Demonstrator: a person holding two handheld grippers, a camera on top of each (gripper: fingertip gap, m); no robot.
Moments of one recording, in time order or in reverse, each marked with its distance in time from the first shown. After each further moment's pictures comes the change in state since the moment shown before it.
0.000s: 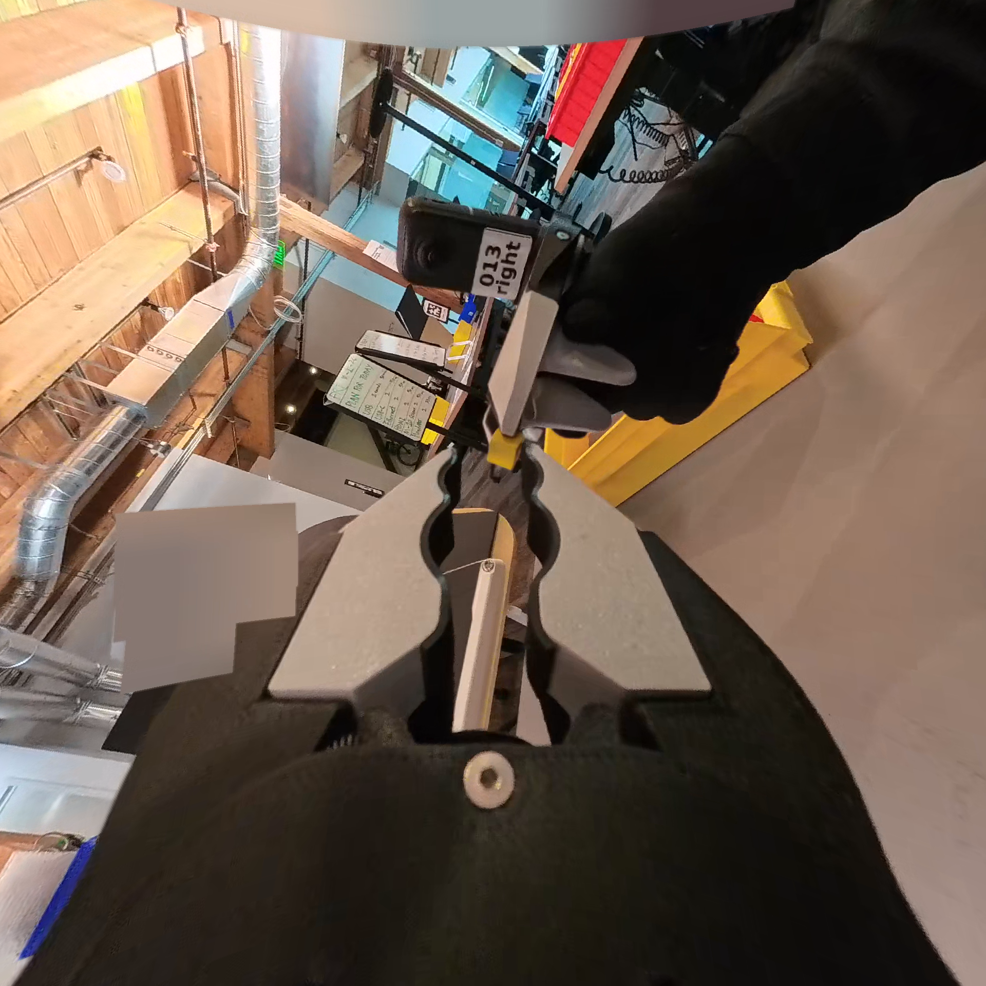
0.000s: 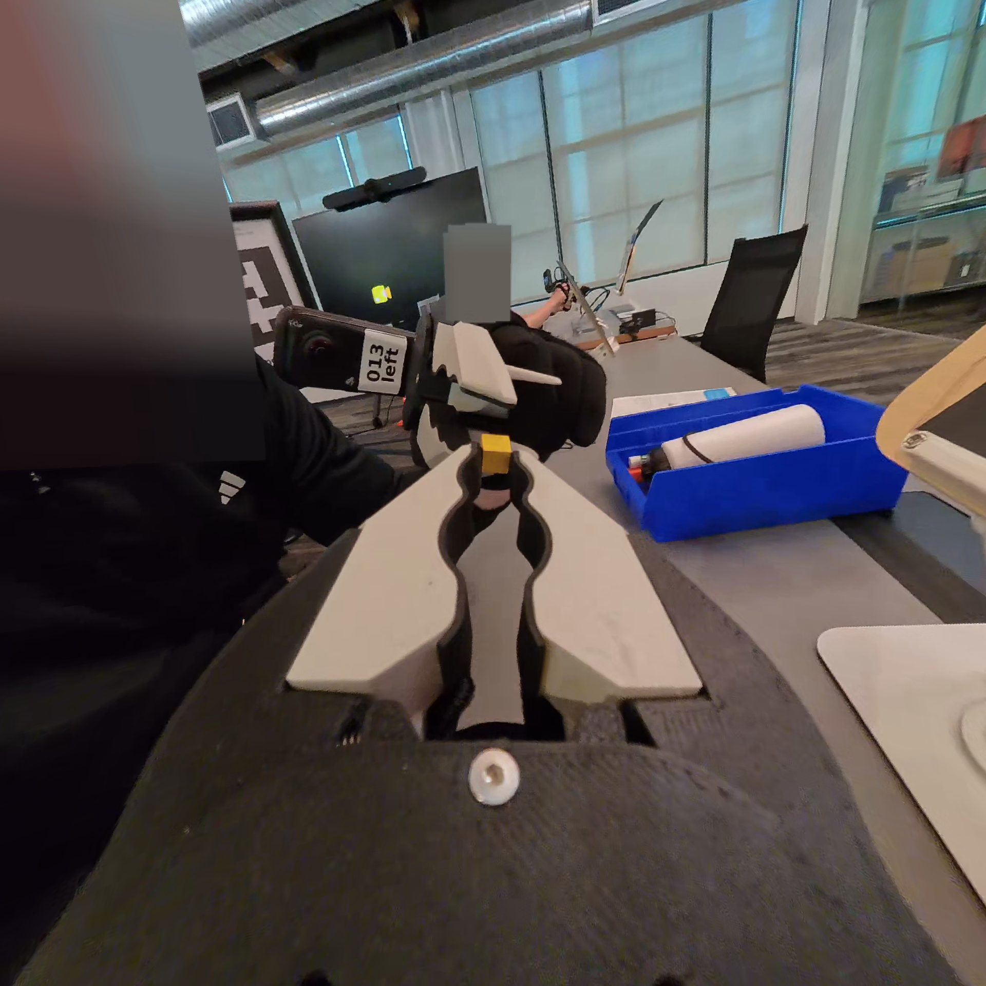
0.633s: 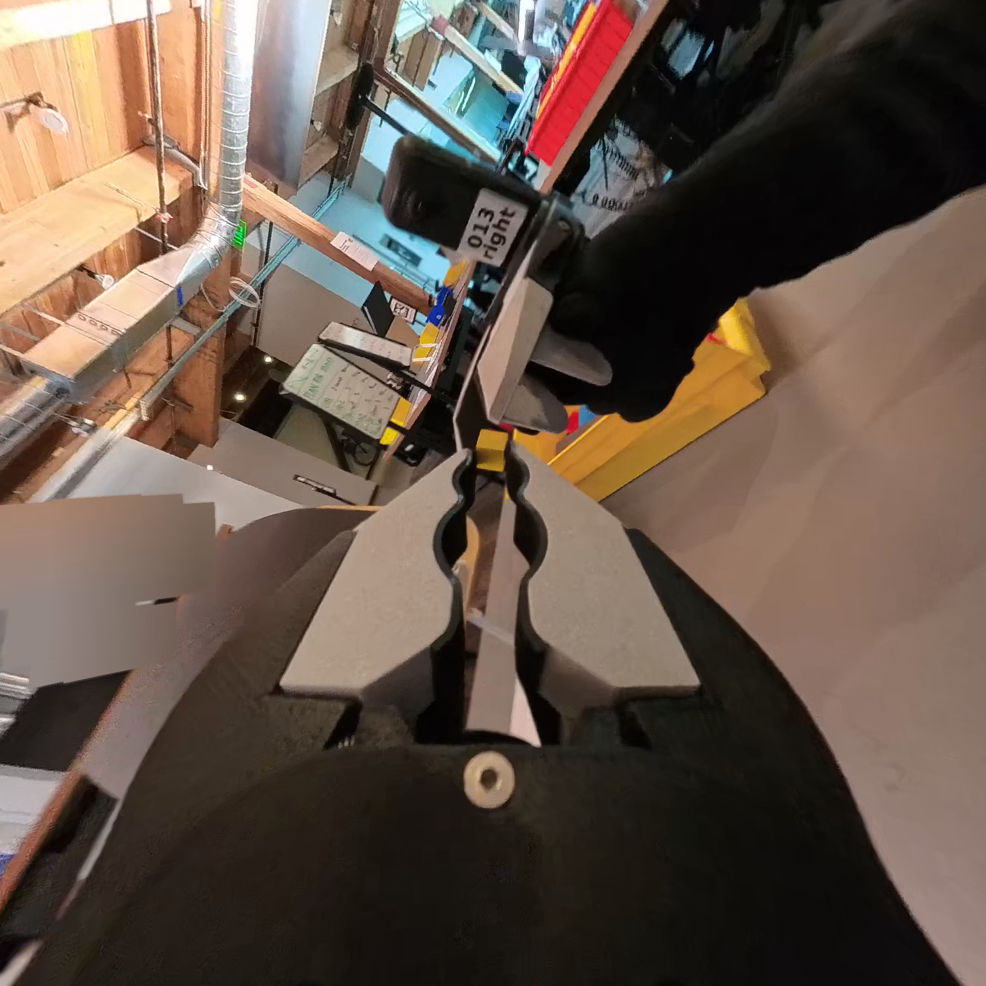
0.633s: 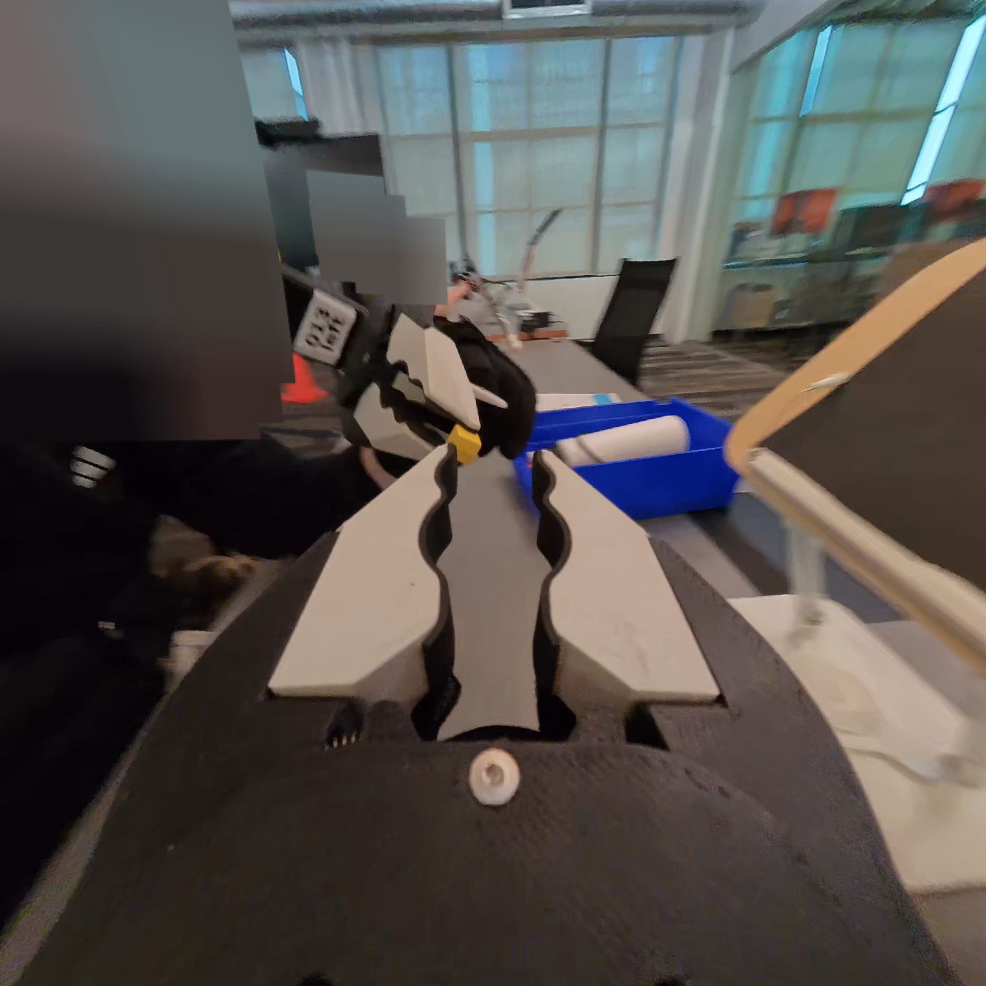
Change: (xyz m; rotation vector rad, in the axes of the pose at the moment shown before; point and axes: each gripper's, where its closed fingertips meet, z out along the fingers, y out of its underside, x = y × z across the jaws) left arm 0.003 0.006 0.001 0.019 0.056 -0.114; right arm 0.017 -0.006 -0.010 -0.027 0.185 -0.153
